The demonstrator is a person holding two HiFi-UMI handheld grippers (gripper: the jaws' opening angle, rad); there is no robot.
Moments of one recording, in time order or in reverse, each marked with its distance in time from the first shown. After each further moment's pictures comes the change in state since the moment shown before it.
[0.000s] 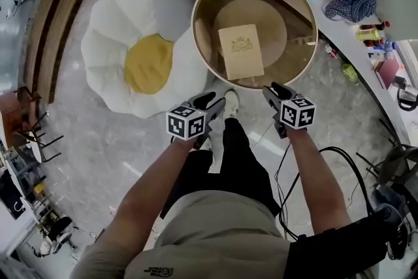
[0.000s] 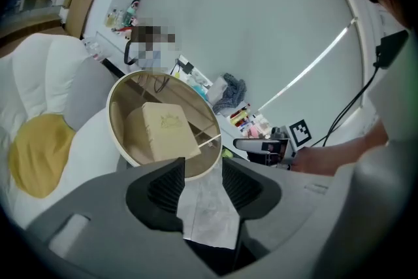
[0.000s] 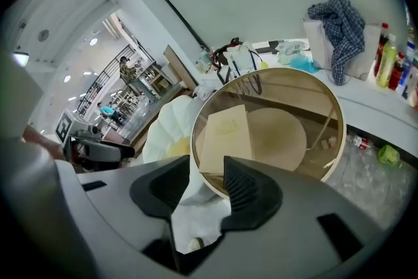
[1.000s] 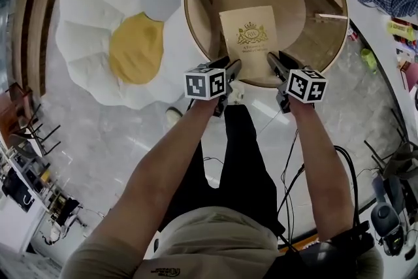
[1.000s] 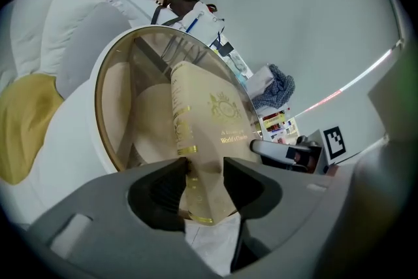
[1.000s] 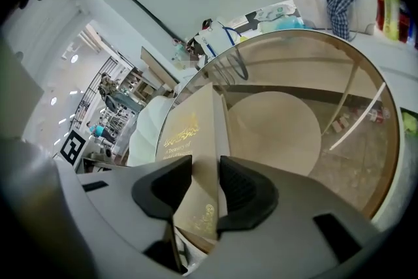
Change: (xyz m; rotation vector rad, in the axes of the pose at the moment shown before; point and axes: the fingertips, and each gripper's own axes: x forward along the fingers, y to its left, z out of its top) left arm 0.170 0.144 -0.002 -0.220 0.071 0.087; right arm 0.154 -0.090 -0.001 0.189 0.008 -0.025
